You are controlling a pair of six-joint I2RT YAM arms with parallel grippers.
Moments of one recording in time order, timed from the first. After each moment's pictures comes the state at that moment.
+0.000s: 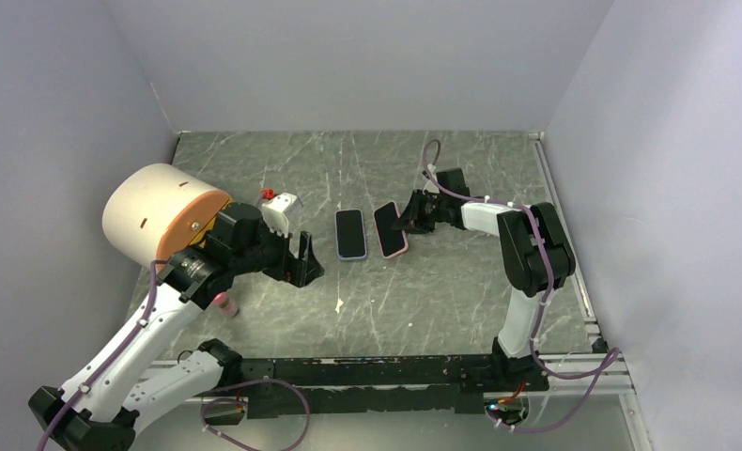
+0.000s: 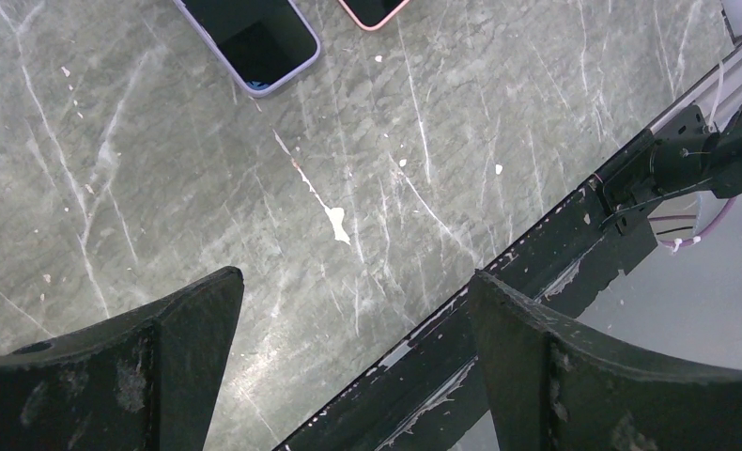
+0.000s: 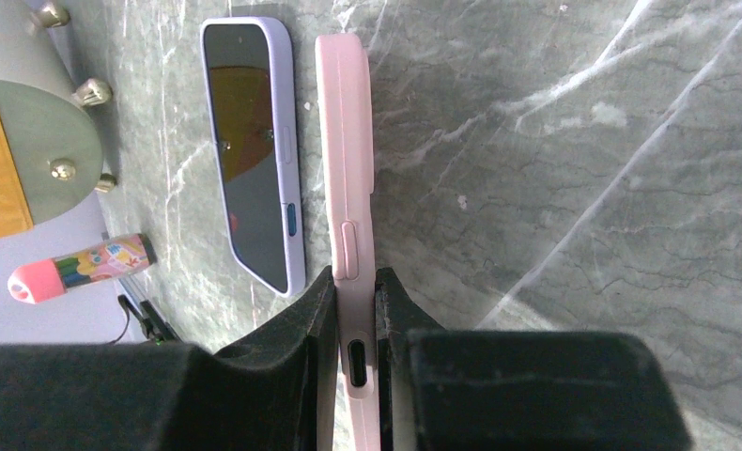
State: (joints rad) left arm -0.56 0.87 0.94 -0.72 0.26 -0.27; right arm 0.27 1.89 1.05 -0.01 -0.59 0.57
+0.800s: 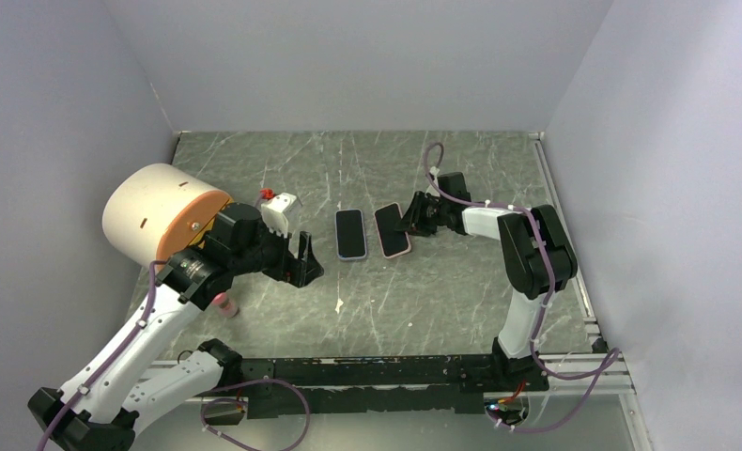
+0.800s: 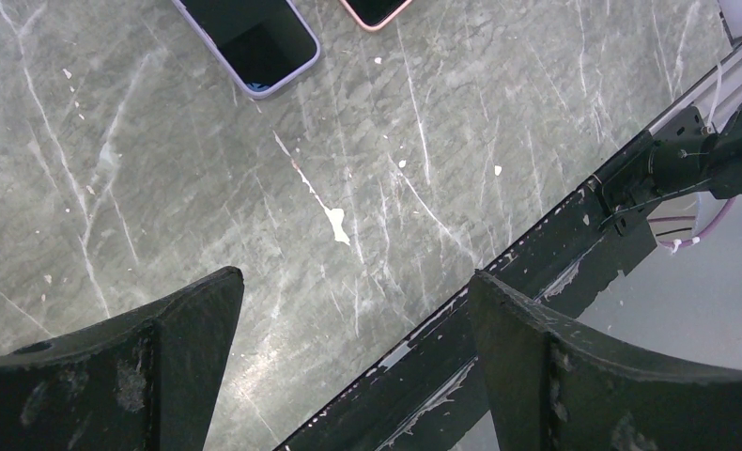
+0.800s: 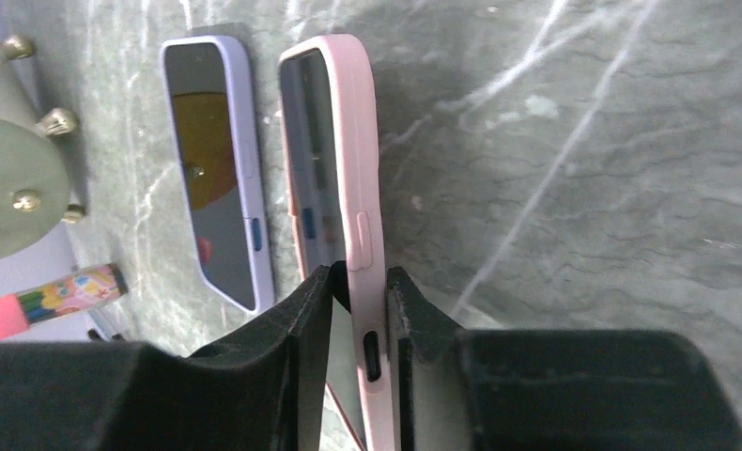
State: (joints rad) left arm -0.56 0.86 0.94 -0.72 0.26 -0.27; right arm 0.28 1.87 0.99 0.06 -0.52 0.58
